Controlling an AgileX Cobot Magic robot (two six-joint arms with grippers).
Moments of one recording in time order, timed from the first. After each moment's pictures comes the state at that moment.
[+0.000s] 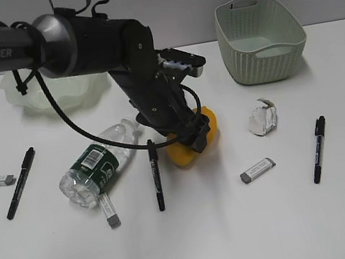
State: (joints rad) left arm -0.70 2.22 -1.66 -0.15 0.75 0.20; right arm 0.02 -0.01 -0.50 0.02 1.04 0.01
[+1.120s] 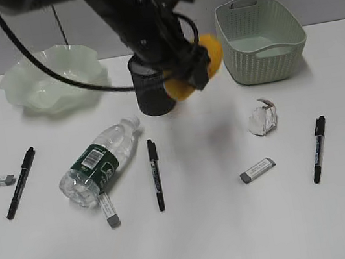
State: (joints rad) left arm -0.69 2.10 -1.85 -0.15 0.89 0.21; right arm 0.02 -0.01 -0.50 0.02 1.04 0.01
